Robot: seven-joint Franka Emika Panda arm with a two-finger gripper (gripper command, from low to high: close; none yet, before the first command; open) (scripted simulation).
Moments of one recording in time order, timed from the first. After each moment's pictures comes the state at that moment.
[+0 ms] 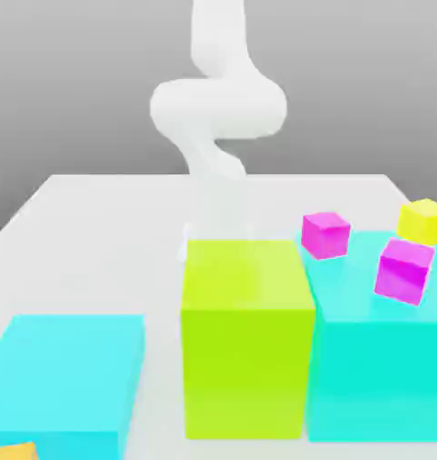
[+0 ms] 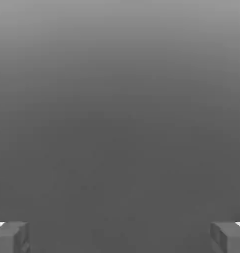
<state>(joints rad) 0.03 -0.71 -0.05 -2.28 0.03 2.31 0.74</state>
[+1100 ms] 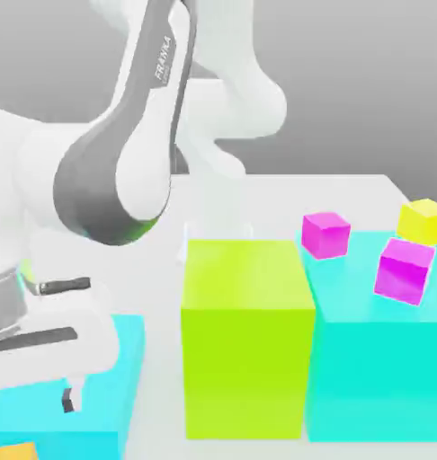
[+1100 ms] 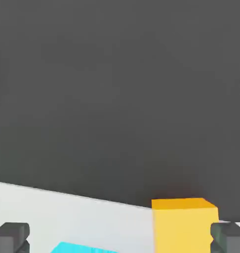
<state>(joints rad) -0.02 0.43 -0.37 -2.07 0.36 2.47 -0.02</state>
